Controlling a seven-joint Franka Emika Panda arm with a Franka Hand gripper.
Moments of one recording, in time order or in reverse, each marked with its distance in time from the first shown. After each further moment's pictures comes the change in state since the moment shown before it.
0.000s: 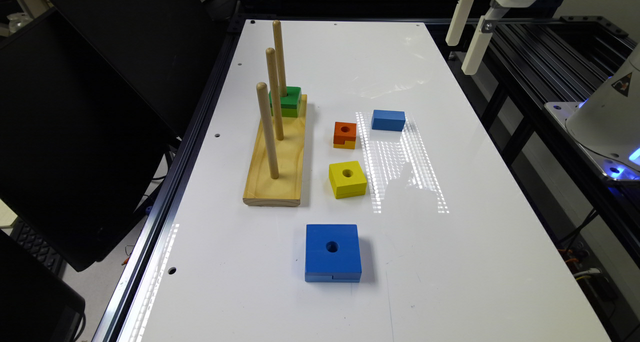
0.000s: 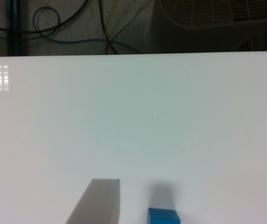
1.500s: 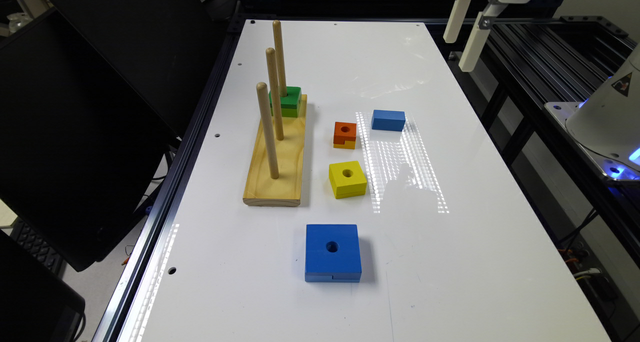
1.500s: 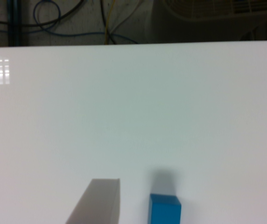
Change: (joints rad) arm -0.006 0.016 0.002 0.031 0.000 0.008 0.000
